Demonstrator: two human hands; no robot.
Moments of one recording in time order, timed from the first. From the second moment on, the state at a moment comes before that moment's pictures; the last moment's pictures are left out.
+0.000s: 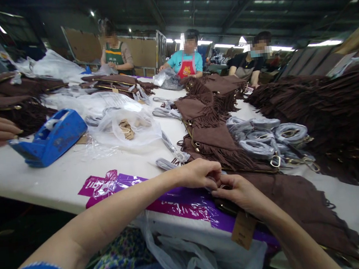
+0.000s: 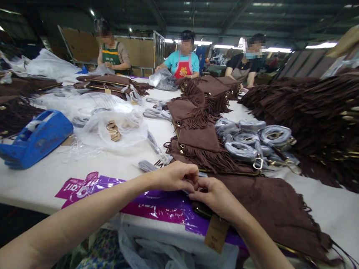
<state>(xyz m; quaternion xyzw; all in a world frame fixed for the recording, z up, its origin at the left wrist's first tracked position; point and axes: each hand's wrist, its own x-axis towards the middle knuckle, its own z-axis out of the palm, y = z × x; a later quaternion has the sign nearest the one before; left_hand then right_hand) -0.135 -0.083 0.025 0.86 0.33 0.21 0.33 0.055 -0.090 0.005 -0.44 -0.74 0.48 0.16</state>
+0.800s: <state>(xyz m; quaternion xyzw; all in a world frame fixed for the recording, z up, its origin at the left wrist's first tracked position) -0.107 -0.155 -0.001 0.71 0.65 0.20 0.17 0.056 -0.088 0.006 -0.44 -0.71 0.51 0.22</state>
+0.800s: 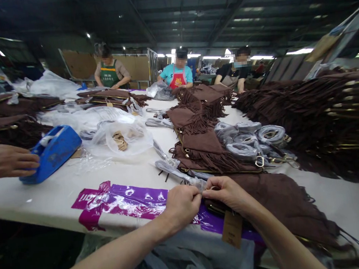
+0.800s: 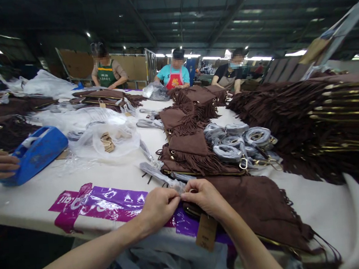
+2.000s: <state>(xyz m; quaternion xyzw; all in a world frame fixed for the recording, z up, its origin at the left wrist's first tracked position) -0.130 -0.139 -0.001 0.55 0.49 0.49 0.46 0.035 -0.113 0.010 -0.41 -0.74 0.43 0.32</state>
